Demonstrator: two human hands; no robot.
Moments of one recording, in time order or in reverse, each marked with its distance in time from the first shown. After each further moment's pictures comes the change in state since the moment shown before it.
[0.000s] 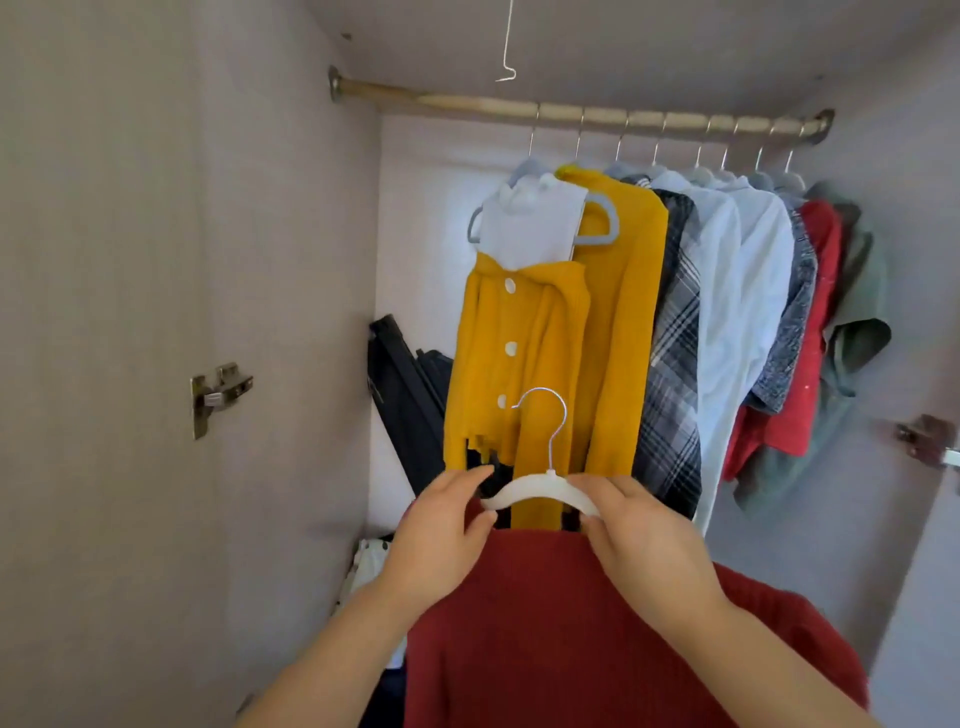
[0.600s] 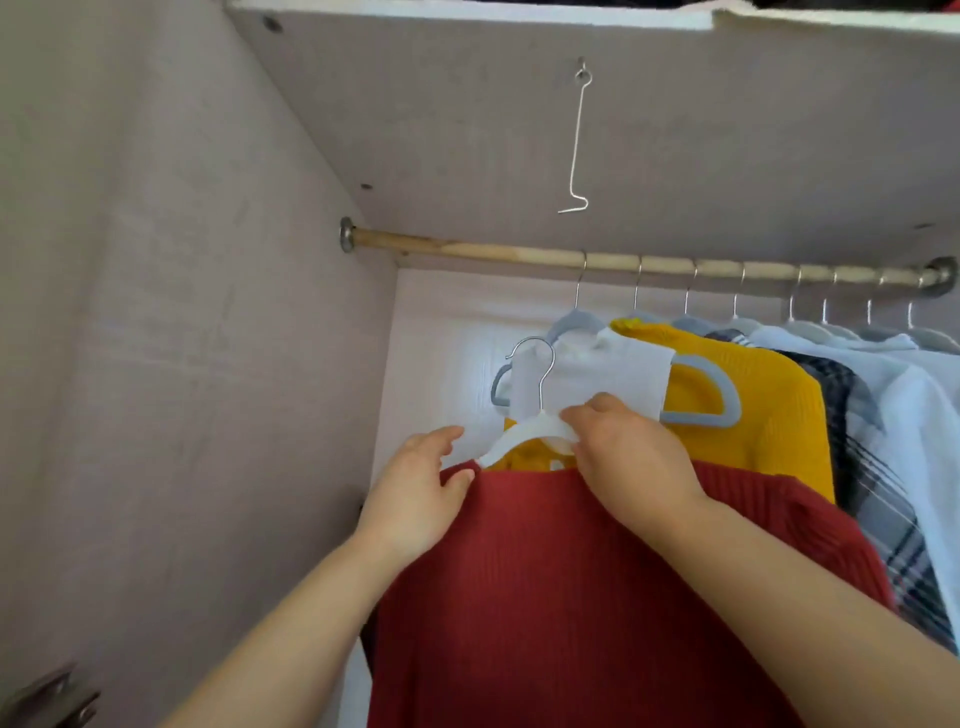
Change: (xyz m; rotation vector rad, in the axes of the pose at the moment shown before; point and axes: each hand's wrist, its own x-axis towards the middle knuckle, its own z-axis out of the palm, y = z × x) left_hand 0.282 -0.078 -0.087 0.057 0.354 0.063; right_hand 0.332 0.005 -0.028 -0.234 0.367 -0.077
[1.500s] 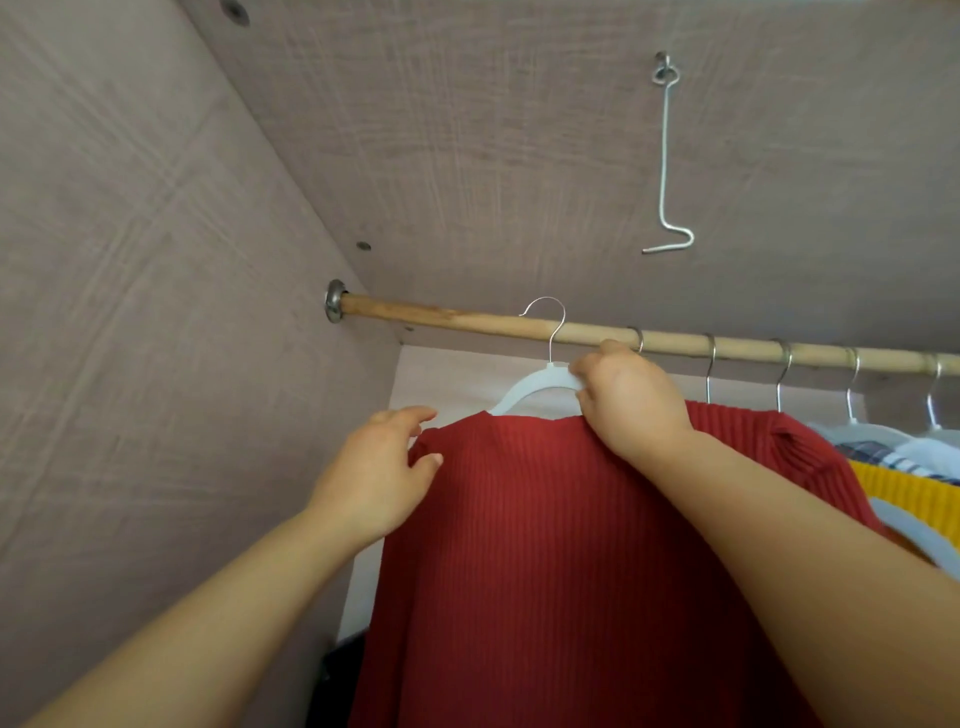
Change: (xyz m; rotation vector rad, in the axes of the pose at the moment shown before) left_hand 0.160 -0.041 -0.014 0.132 0.210 0.147; right_hand 0.206 0.035 0.030 0.033 0.282 0.004
